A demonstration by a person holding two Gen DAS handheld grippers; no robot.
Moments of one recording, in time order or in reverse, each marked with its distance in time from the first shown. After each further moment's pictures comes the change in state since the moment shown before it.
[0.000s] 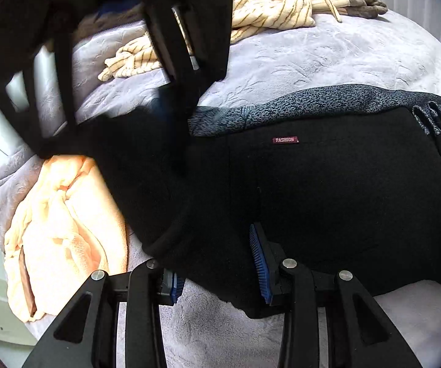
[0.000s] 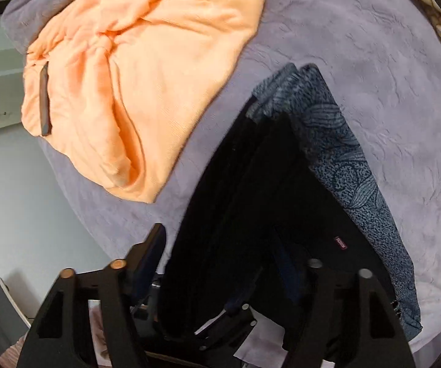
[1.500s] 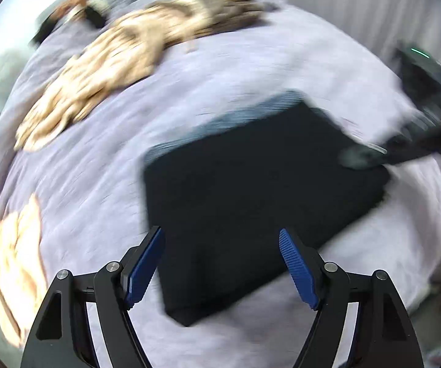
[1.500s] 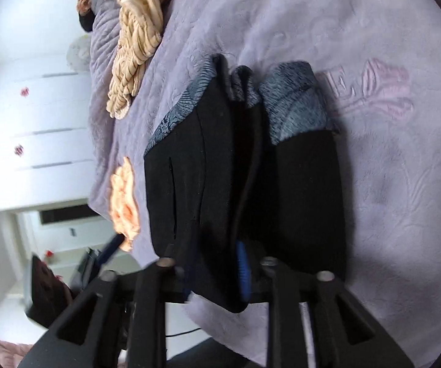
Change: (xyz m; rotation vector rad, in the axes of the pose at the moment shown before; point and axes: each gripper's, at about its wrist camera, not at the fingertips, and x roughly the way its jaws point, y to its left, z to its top) left arm -0.119 -0.191 0.075 0.124 0.040 -0.284; right arm 0.019 -0.370 -0.441 0.639 -0.704 0.669
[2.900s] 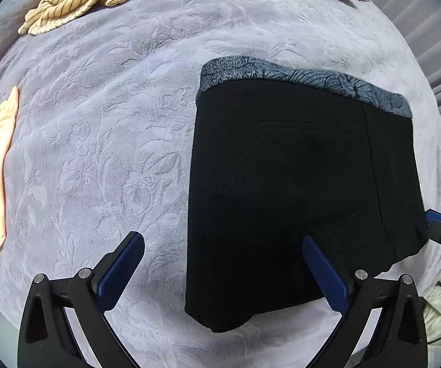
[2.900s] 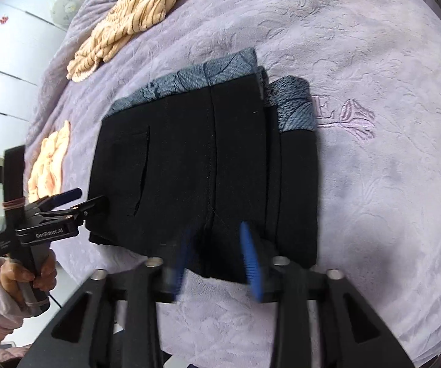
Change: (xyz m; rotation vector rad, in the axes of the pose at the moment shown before) left arm 0.084 0.083 -0.013 -0.316 0.266 -0.120; right arm 0.003 0.039 -0.050 -0.221 -0.091 -0.385
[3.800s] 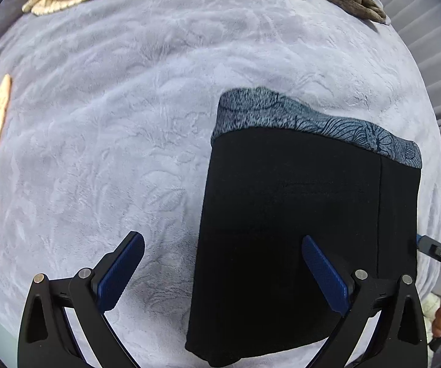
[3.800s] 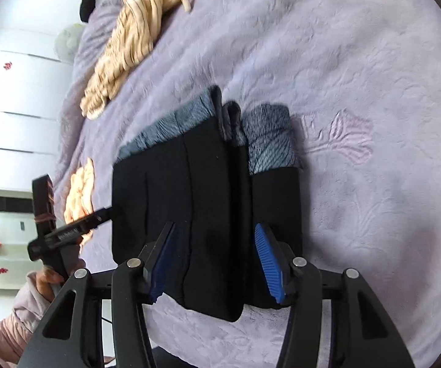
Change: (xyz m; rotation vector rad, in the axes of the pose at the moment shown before) left arm 0.018 0.015 0.046 -0.114 0.034 -0.062; right arm 0.010 -0.046 0.035 0.134 0.017 0.188
